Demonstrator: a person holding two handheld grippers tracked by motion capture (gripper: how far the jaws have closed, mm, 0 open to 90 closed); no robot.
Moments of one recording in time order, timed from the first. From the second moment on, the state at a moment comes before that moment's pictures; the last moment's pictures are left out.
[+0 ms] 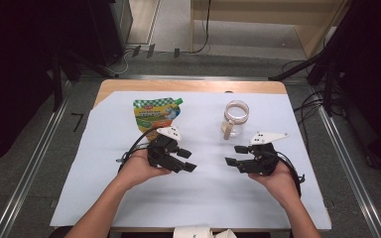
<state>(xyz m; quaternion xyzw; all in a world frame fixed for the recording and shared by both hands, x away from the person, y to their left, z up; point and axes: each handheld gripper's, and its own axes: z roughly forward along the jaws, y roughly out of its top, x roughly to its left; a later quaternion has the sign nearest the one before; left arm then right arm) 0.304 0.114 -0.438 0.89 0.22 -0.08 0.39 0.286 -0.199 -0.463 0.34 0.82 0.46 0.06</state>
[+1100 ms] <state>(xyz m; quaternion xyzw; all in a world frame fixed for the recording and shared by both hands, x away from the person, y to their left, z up) 0.308 0.127 -0.424 0.88 0.25 -0.07 0.41 0.307 -0.213 -0.464 0.37 0.80 0.45 0.10</state>
